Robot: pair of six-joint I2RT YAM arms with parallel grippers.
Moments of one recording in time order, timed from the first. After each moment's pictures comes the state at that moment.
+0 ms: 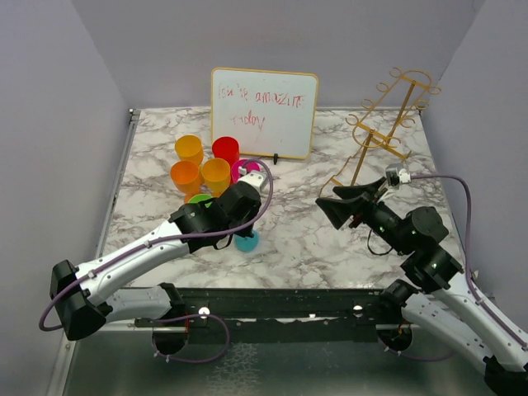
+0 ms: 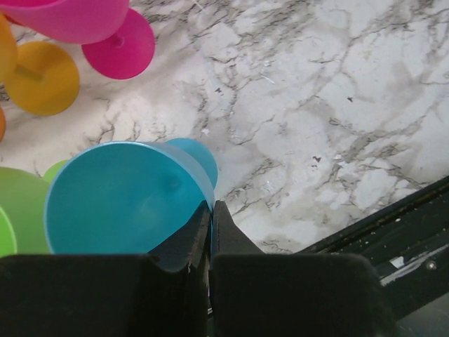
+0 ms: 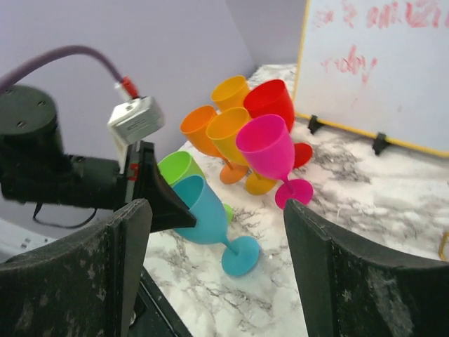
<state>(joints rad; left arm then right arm) -0.96 1.13 1.04 -0.70 -0.24 -0.42 0.67 0.55 0.63 0.05 -0.13 0.43</state>
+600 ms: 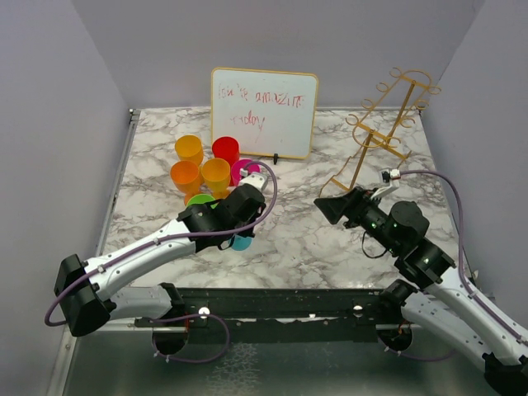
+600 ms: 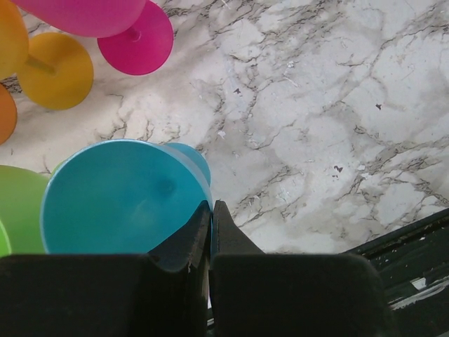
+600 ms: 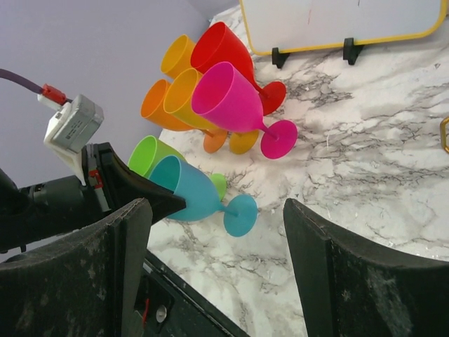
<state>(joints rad) -0.96 1.17 0.99 -0.68 -0.33 -0.45 0.67 0.59 0.60 -0.11 0.04 0.72</state>
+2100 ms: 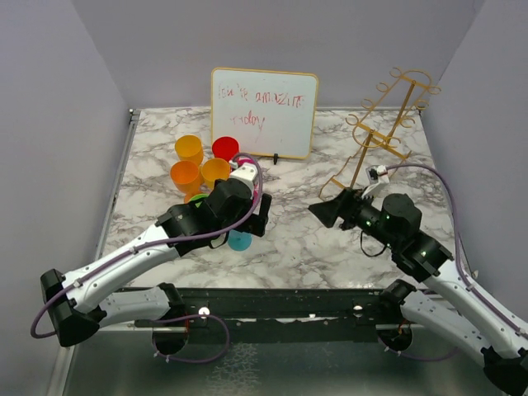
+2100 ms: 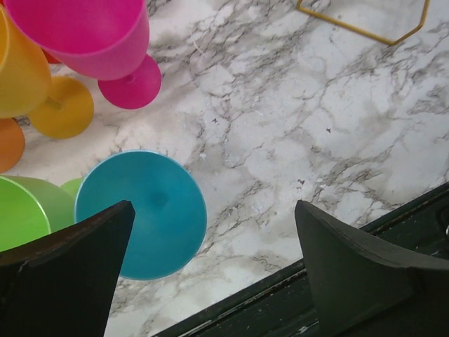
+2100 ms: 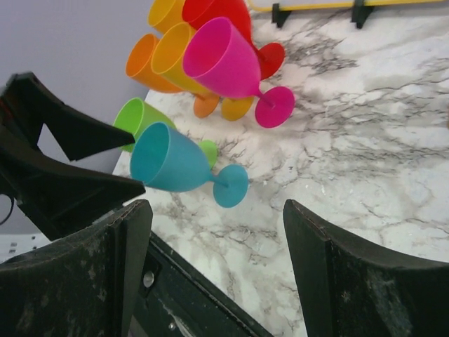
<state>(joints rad) -0.96 1.07 1.04 -0.68 -0.31 -0.43 0.67 0.65 0.65 -0.22 -0.02 0.67</state>
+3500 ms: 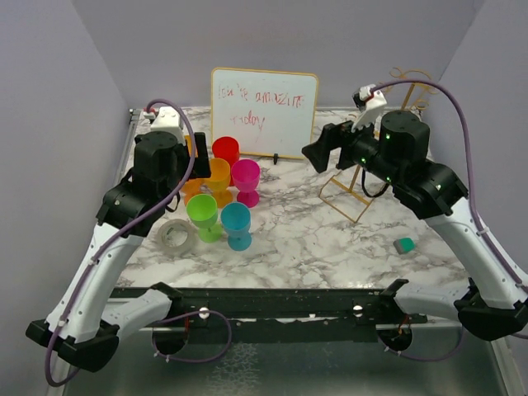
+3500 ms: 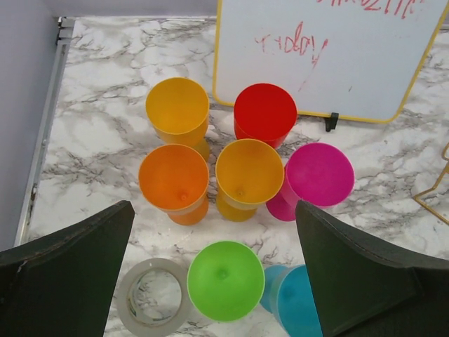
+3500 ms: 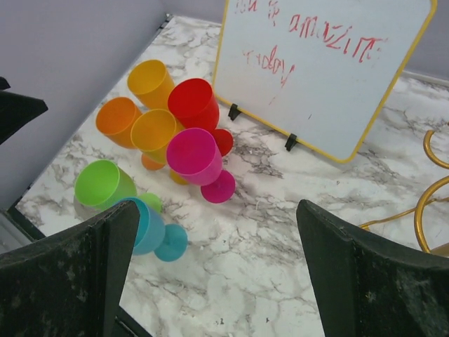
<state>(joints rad) -0.46 1.01 1.36 -0.75 -0.41 -0.21 0.67 1.17 1.54 -0.59 0.05 0.22</state>
